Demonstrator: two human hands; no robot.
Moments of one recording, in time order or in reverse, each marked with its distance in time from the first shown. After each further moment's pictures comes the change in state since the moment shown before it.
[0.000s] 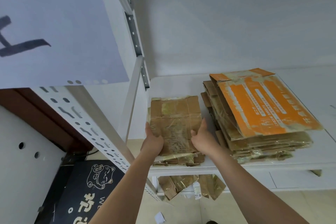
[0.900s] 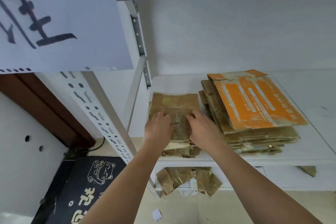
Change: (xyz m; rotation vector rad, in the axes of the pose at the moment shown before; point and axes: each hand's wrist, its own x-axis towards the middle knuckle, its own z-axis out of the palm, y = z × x) left_hand -0.045 0.037 0.002 0.888 0.322 0.584; right_hand -0.036 -0.006 -0.020 -0.754 0.233 -0.555
